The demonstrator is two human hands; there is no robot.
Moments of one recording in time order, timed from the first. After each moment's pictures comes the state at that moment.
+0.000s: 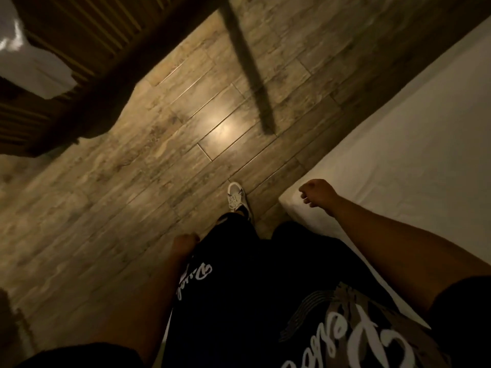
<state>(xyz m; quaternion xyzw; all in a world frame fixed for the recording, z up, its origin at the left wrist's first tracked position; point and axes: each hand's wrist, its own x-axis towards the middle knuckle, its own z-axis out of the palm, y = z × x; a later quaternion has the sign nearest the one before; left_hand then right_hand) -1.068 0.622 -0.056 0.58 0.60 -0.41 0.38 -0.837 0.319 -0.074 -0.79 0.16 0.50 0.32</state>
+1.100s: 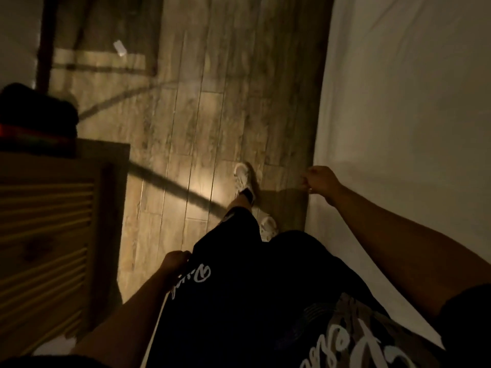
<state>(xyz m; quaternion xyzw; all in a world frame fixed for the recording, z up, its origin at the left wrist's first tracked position) -0.402 0.623 -0.066 0.77 0.29 -0.54 0.18 -0.384 0.197 -0.075 -0.66 0.46 0.28 0.52</state>
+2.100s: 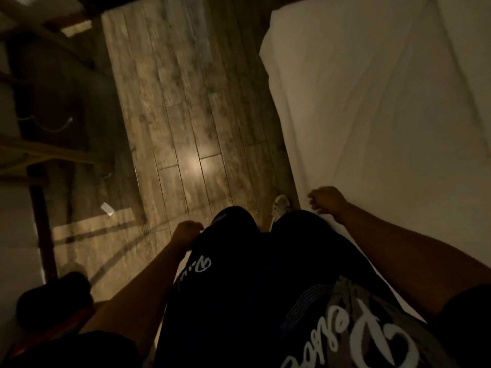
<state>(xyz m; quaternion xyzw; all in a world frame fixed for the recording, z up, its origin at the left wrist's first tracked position) 0.224 0.190 -0.014 0.84 0.14 -0.51 0.16 0.023 -0.134 -0.048 -0.50 0.60 0.22 0.58</state>
